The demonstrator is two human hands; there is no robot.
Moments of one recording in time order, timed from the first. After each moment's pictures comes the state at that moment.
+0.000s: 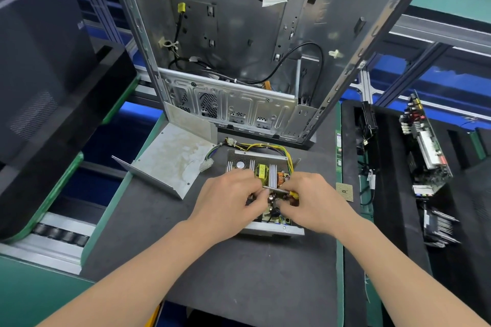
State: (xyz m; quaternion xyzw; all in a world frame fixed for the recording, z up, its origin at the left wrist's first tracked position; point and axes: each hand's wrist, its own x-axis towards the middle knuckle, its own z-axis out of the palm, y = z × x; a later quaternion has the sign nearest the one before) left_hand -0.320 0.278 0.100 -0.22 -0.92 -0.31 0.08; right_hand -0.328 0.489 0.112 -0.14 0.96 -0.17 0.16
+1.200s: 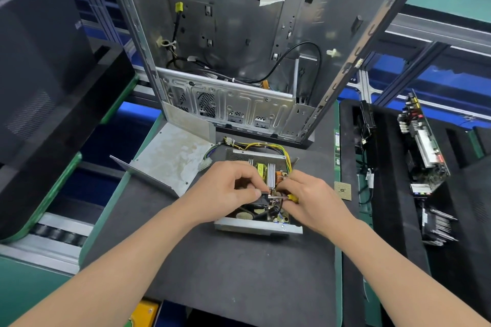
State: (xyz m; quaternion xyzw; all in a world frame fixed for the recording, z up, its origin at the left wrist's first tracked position) left_hand -0.341 0.260 0.123 -0.18 -0.81 -0.52 -0.20; right_hand -0.320 0.502 0.091 -0.23 0.96 -0.15 0.01
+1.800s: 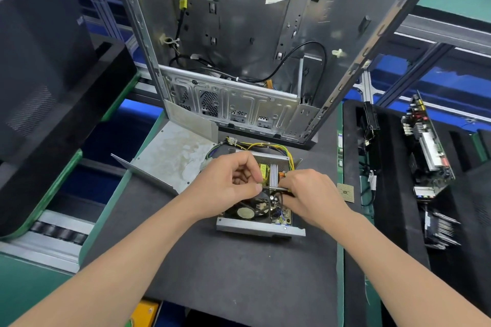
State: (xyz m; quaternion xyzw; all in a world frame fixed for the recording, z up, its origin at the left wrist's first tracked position) left_hand -0.344 0.258 0.128 -0.15 -0.75 -0.61 -0.21; right_hand -0.341 0.488 0.096 -0.19 0.98 -0.02 0.10
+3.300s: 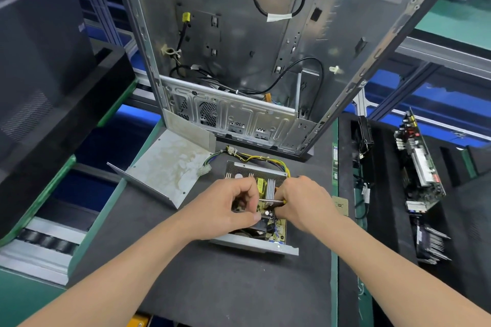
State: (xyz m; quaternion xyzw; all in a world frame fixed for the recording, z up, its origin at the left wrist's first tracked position) left_hand -0.341 0.254 0.109 -0.21 -0.76 -0.56 -0.23; right_hand -0.354 0.469 0.111 -0.07 0.98 -0.02 0.19
